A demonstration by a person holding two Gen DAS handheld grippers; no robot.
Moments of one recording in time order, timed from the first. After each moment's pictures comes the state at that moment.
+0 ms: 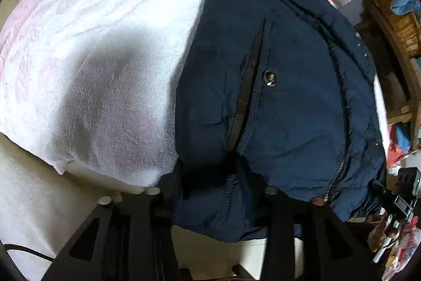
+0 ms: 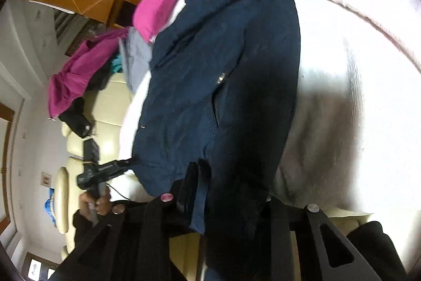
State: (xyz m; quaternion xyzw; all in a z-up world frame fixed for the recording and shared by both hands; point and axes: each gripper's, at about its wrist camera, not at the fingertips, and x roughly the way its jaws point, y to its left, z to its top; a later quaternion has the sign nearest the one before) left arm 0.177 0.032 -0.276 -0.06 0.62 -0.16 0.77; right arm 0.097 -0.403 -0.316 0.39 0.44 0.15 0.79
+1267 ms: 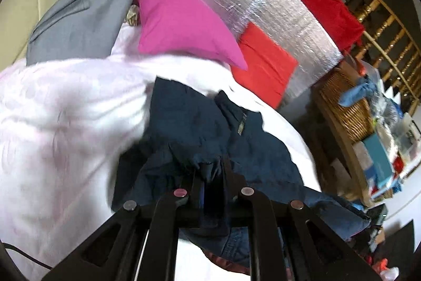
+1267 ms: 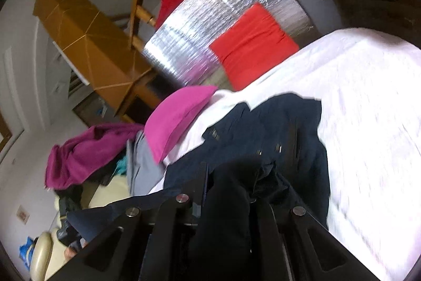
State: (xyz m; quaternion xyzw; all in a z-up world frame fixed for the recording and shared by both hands) left arm 0.350 -0.029 -0.151 -0.21 0.40 -0.24 0.86; right arm 0.218 -0.482 -0.171 0.38 0.15 0.03 0.91
